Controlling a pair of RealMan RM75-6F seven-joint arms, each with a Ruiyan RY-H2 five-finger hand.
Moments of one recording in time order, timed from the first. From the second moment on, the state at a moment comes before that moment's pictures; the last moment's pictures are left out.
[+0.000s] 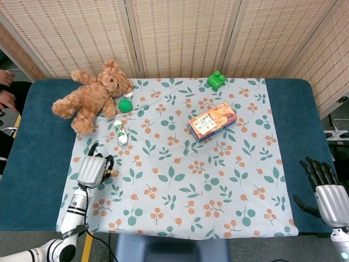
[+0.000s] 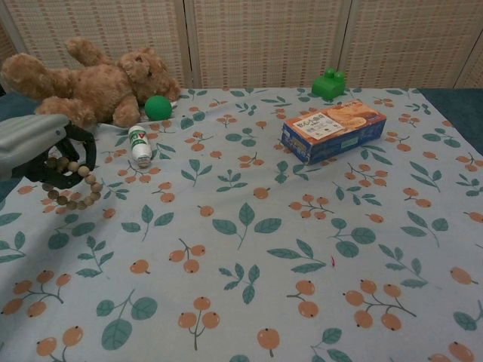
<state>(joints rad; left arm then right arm) -0.47 -1.58 -0.22 -1.50 1.18 1.18 0.45 0.02 -1.03 0.01 -1.67 -1.58 1.52 0.00</state>
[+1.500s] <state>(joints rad) -0.52 -1.03 -0.58 -1.51 0.14 -0.23 -0.34 0.03 -1.04 0.01 -1.68 -1.59 1.51 -0.02</state>
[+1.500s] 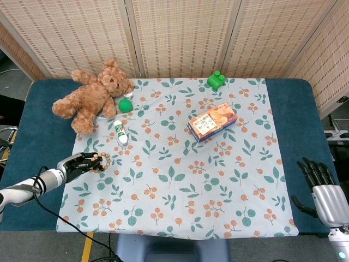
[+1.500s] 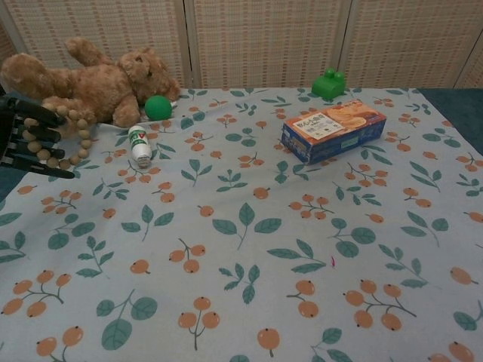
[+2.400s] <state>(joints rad) -0.23 -1.32 -0.89 -1.42 0.26 -0.43 -0.29 0.03 -1.04 0.01 -1.68 -1.59 1.51 -0.02</state>
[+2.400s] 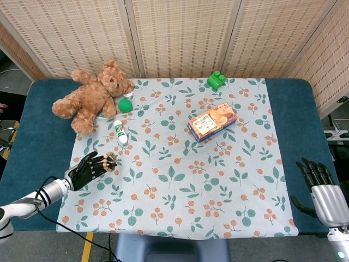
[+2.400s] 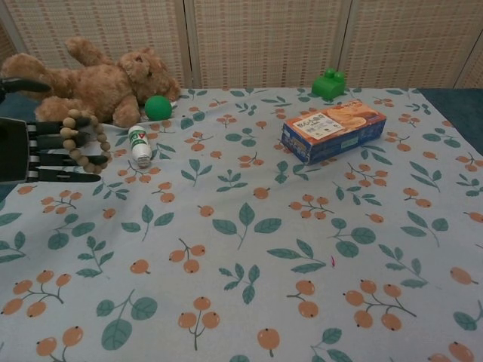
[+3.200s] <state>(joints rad) -0.19 -1.41 -0.87 -1.45 0.38 -0.23 -0.40 0.03 -1.04 0.00 -1.68 -1.60 1.52 -0.01</state>
